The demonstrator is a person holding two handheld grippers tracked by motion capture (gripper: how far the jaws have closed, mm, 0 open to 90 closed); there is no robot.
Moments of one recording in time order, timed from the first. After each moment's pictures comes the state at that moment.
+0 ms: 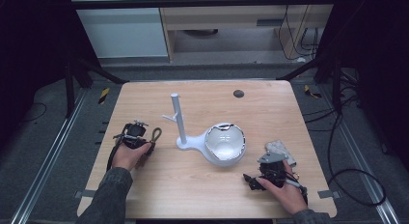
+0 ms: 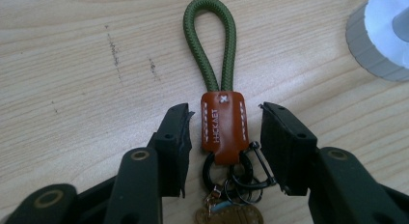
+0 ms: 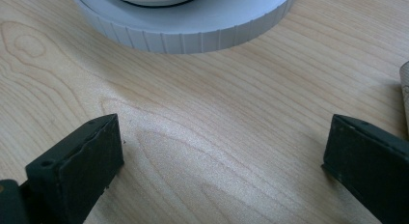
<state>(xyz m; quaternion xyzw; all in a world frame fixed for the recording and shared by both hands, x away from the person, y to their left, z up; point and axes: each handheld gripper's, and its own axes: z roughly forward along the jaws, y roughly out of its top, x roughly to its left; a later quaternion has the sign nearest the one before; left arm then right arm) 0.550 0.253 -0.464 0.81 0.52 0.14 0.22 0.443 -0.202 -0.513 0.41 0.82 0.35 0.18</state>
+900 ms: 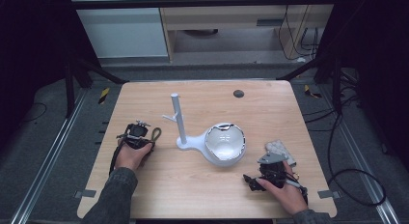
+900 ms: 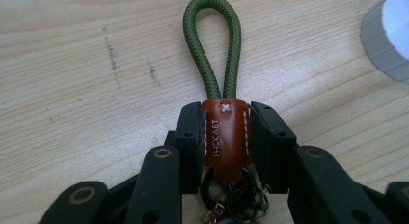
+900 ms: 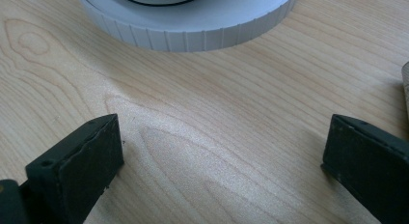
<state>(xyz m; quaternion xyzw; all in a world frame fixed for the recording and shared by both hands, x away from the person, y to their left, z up) 0.549 0.253 -0.468 0.81 0.52 0.15 0.23 0.441 -0.202 -0.513 0.41 0.82 0.35 0.18</state>
